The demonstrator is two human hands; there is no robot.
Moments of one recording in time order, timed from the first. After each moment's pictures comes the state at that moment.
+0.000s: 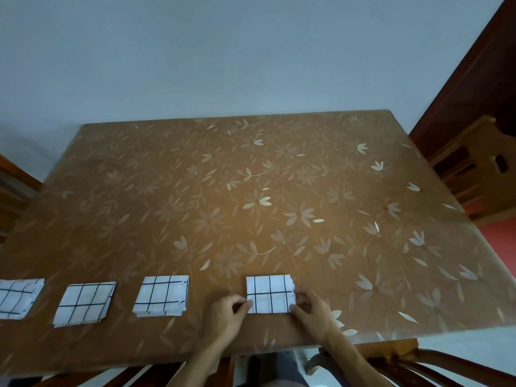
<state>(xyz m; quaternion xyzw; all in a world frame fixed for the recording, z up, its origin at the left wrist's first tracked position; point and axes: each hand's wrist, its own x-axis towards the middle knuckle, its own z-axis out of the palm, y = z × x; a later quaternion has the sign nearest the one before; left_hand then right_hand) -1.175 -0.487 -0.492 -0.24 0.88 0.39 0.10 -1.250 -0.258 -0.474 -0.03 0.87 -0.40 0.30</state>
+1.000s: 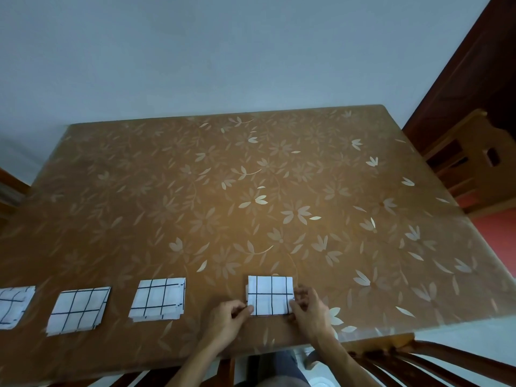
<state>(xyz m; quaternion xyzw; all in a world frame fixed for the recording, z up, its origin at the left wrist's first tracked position) -1.173 -0.489 -0.476 -0.24 0.83 0.47 0.19 -1.242 -0.274 -0.489 0.09 0.87 -0.41 0.25</state>
